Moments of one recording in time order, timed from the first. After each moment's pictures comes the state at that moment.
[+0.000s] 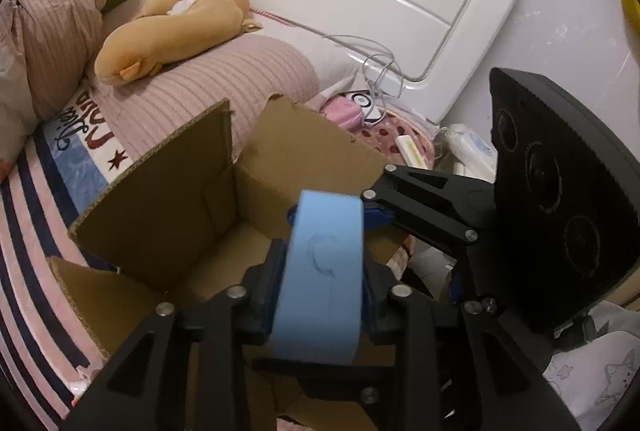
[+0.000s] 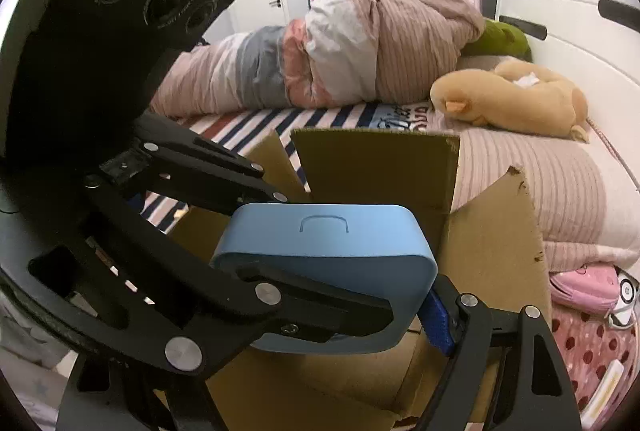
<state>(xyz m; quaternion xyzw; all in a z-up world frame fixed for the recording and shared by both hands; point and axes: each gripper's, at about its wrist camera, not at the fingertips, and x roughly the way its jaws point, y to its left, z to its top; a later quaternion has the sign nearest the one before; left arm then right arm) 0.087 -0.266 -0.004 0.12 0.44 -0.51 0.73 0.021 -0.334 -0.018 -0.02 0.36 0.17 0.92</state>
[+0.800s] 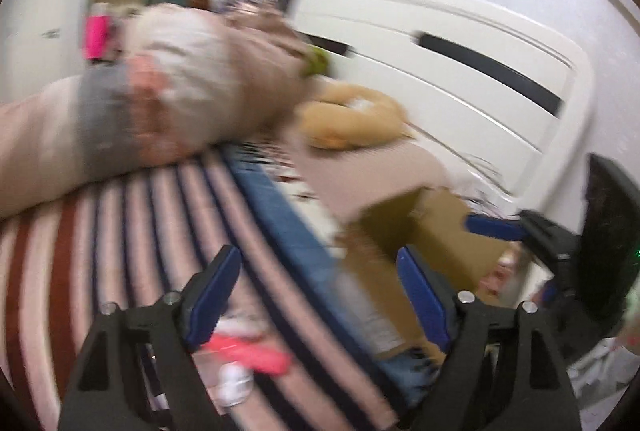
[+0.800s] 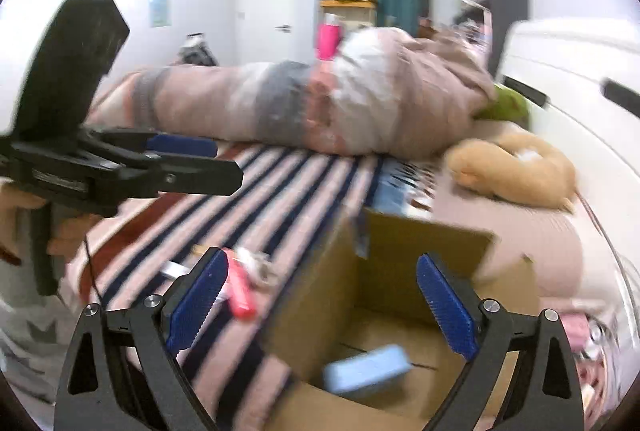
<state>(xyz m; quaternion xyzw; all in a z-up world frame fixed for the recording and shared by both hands) 0.070 -0.044 0.050 -0.01 0.32 -0.29 0.90 -0.001 -0.227 0.049 -0.09 0.28 0.17 0.94</state>
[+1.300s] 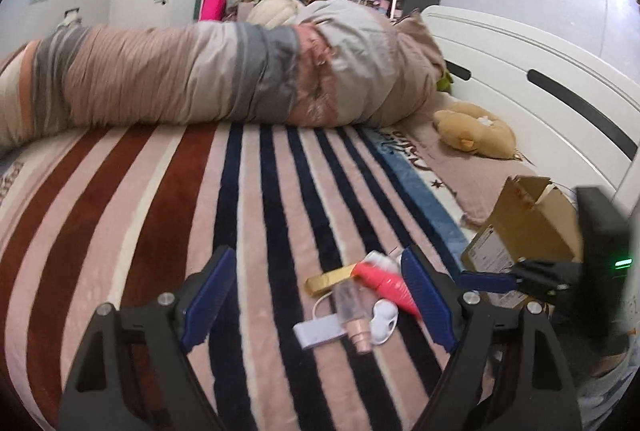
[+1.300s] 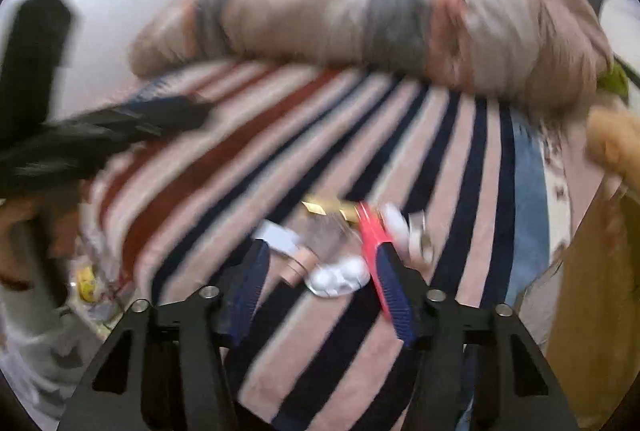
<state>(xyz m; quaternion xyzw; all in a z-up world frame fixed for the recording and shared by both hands) 0.054 0.105 -0.041 -0.07 0.33 -0.14 0.93 0.059 -0.087 -0.075 -0.10 0.43 0.21 0.87</state>
